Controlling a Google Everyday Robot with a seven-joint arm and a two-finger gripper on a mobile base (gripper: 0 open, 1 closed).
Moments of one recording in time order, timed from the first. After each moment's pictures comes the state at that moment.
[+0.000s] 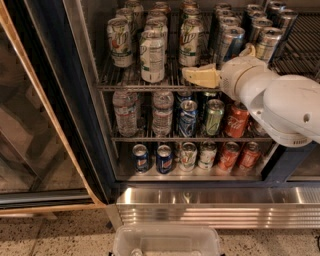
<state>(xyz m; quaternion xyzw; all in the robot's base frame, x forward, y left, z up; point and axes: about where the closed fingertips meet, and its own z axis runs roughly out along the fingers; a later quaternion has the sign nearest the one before) 0.648 -0.152 0.954 -0.18 0.72 0.03 0.67</state>
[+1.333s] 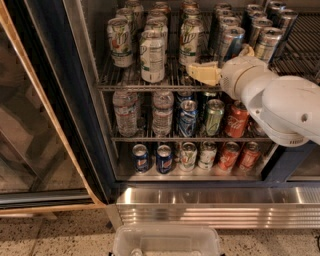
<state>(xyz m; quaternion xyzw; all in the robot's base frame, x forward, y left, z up) 0.656 -0.157 0.954 -0.17 0.71 0.04 0.68</state>
